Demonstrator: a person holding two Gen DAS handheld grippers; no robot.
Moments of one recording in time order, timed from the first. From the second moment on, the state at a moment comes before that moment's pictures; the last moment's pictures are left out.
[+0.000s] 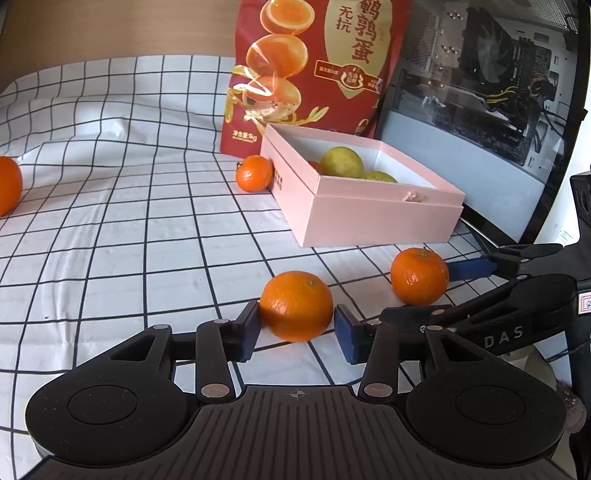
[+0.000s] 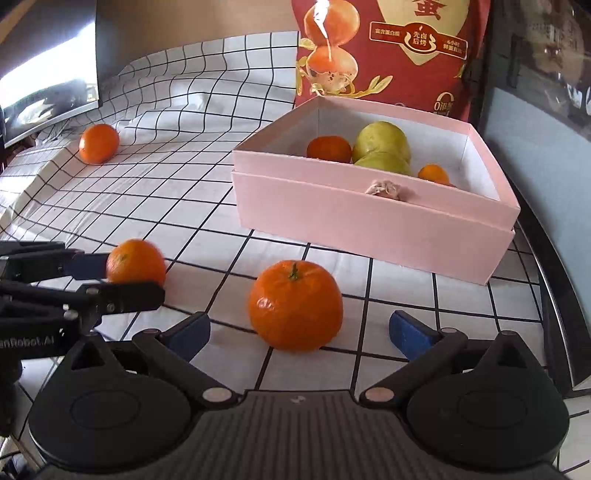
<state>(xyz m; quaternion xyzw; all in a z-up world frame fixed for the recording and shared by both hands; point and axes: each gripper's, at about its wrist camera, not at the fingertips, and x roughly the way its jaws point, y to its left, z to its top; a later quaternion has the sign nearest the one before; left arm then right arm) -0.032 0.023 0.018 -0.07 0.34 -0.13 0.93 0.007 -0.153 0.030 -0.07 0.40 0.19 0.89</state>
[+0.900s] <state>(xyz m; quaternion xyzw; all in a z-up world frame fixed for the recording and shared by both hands) -0.037 0.011 0.020 -0.05 0.34 -0.08 0.94 -0.001 -0.162 0.032 -0.09 0.38 0.18 0.90</state>
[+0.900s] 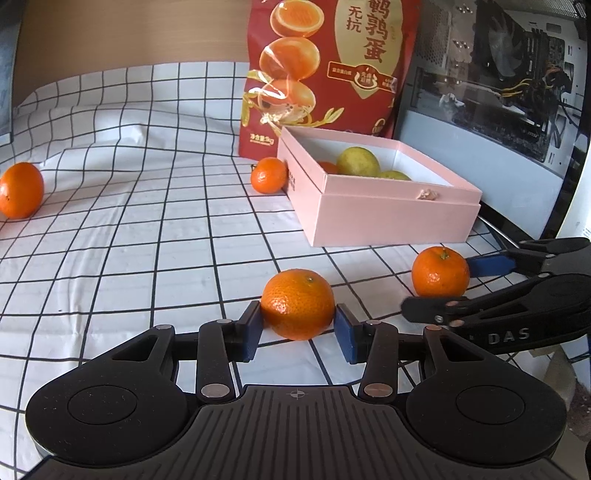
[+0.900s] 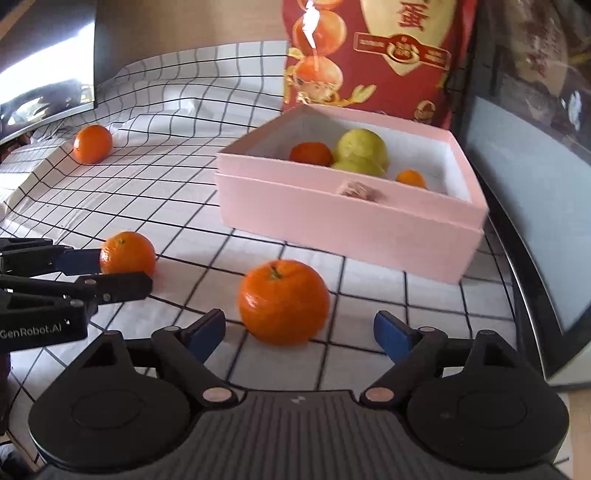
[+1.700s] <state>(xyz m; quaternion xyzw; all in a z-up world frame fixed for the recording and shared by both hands) -0.009 0.014 0.066 -0.14 0.29 -0.15 0.94 -0.007 -0.189 0.091 -0.07 0.34 0.17 0.92</state>
